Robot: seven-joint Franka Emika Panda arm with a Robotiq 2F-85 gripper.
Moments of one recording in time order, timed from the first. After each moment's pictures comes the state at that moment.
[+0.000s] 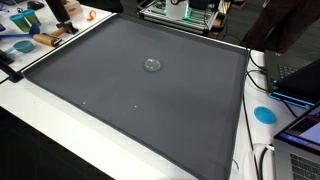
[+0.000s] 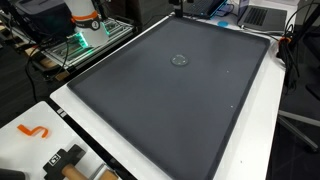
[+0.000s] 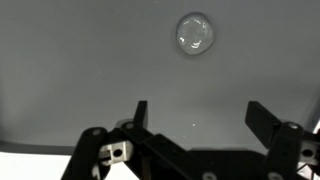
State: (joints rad) arm 0.03 0.00 0.00 -2.07 0.11 2.12 -0.18
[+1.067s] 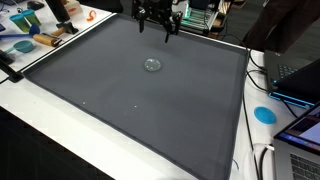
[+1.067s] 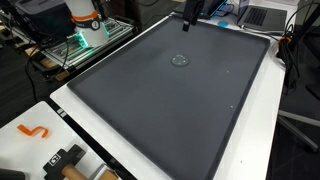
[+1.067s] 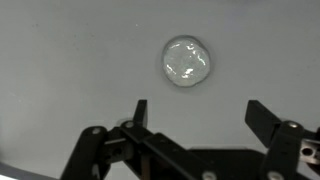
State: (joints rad) arm 0.19 0.22 0.09 -2.01 -0.24 2.10 0.29
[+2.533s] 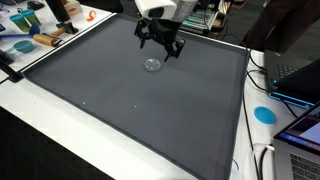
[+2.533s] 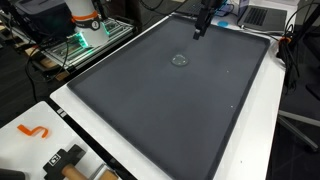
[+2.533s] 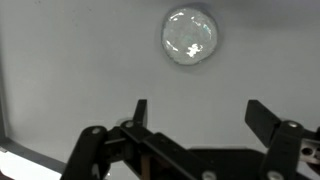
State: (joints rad) arm 0.27 0.41 0.07 -1.83 -0.40 2.05 0.46
